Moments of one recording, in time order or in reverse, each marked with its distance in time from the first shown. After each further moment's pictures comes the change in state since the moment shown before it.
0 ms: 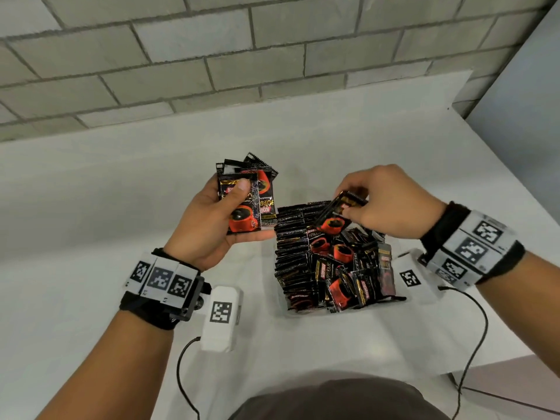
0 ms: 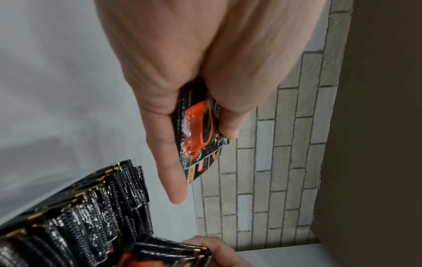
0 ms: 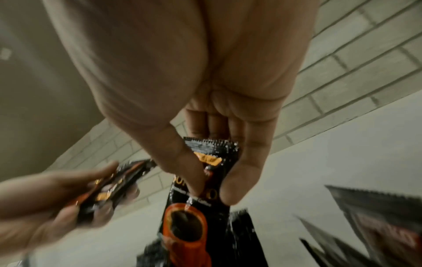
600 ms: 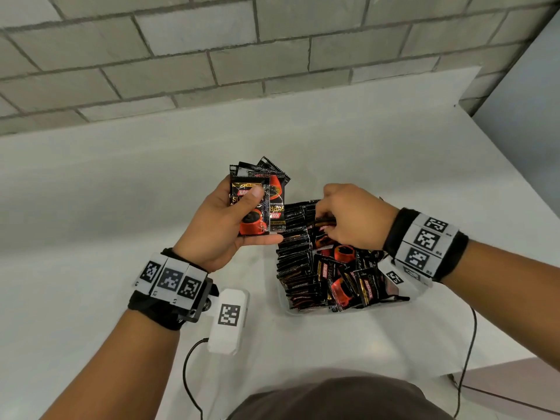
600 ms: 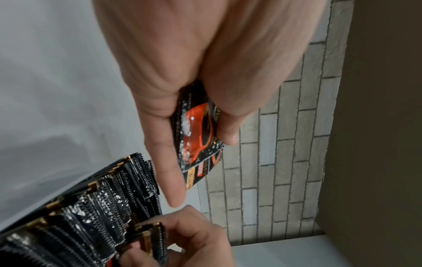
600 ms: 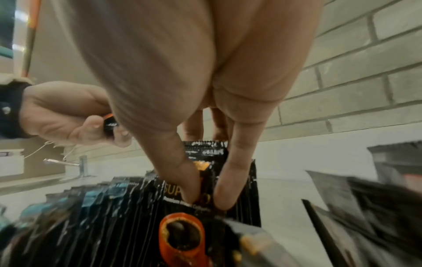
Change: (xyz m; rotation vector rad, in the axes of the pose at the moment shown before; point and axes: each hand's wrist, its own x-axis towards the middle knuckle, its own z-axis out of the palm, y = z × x) left_hand 0.002 -0.010 0.003 0.027 -0.052 -0.024; right_hand 0.026 -0.003 0.049 -0.311 -0.209 -0.135
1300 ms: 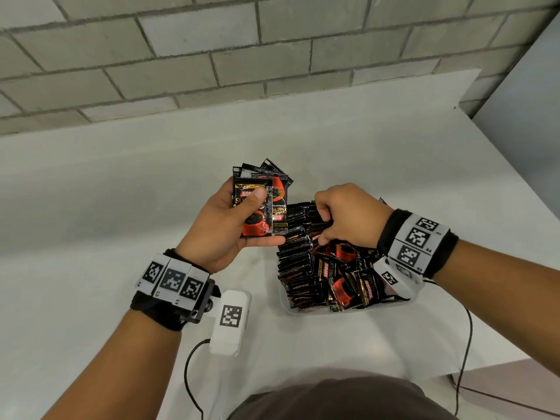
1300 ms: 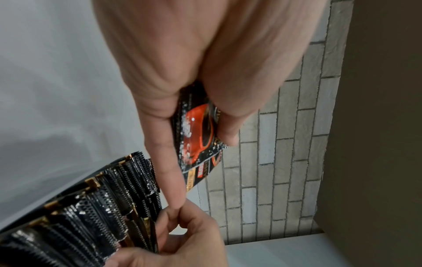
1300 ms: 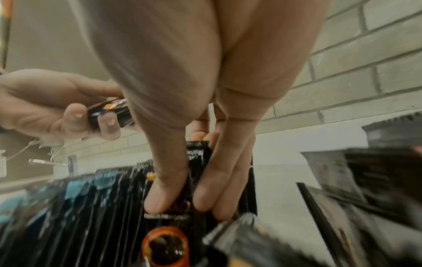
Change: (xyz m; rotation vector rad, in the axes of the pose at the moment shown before) left_hand -0.003 0.000 0.002 -0.008 0.005 -0.013; right_hand 0.007 -0.003 0.003 0.112 0.016 0.083
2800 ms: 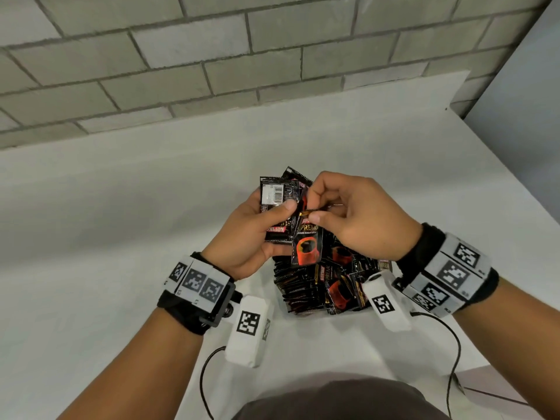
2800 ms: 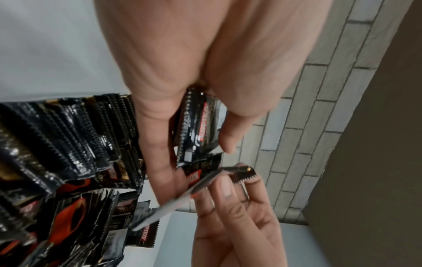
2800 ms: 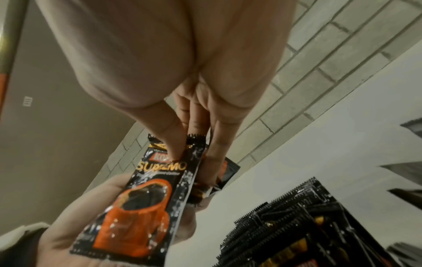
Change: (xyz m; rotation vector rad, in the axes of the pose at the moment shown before) left_hand 0.009 -0.010 0.035 -0.075 -0.149 -0.064; right_hand -0.052 -0.025 -0.026 0.680 0.287 -0.174
